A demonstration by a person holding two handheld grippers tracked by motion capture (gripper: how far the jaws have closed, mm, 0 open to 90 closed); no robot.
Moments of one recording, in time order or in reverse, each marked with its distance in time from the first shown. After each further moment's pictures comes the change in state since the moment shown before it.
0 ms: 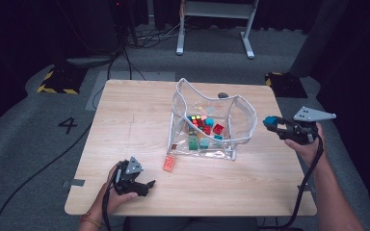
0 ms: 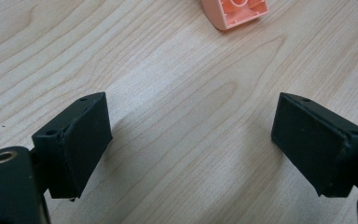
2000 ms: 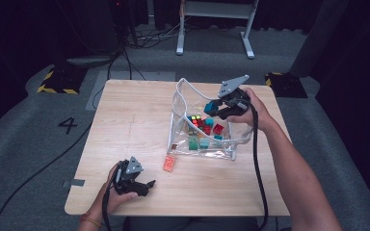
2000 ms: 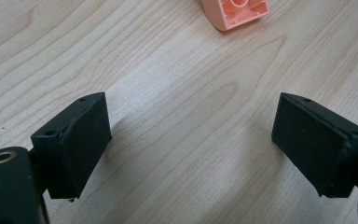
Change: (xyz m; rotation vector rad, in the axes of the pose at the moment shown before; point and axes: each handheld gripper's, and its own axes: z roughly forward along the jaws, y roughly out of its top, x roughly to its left) left arm 0.001 0.000 0.000 0.005 -0.001 0.004; right arm 0.078 0.134 0.137 0.234 0.322 -0.349
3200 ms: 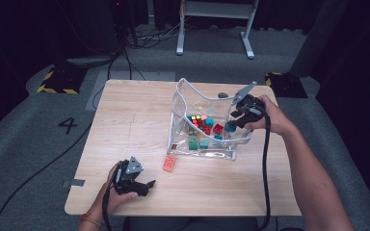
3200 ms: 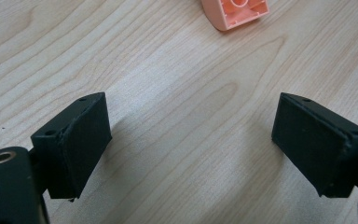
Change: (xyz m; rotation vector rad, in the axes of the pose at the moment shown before) left arm 0.000 0.000 0.000 -0.003 0.000 -0.003; right arm -0.013 -0.051 -0.013 0.269 0.004 0.061
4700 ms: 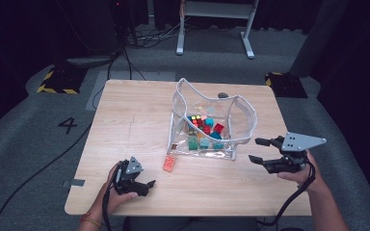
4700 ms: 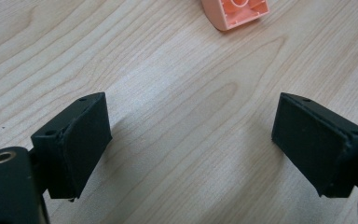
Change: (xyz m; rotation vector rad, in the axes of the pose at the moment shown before) left arm 0.000 0.000 0.000 0.000 0.002 -0.001; right arm 0.114 -0.120 -0.061 -0.563 -0.053 0.131
